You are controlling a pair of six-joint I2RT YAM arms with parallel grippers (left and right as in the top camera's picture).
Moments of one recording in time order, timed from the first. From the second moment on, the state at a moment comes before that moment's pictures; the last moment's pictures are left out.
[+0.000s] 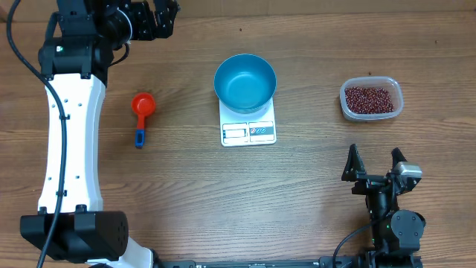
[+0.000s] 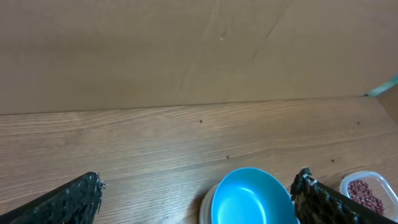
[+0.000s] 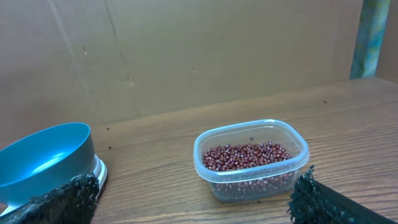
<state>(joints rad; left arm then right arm) 0.03 1.74 1.90 -0.71 0.40 -0.12 -0.03 0.01 0.02 -0.03 0.01 0.17</state>
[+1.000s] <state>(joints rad) 0.20 2.07 1.91 -1.13 0.06 0.08 -0.03 0.01 0.02 -0.03 0.01 0.17</state>
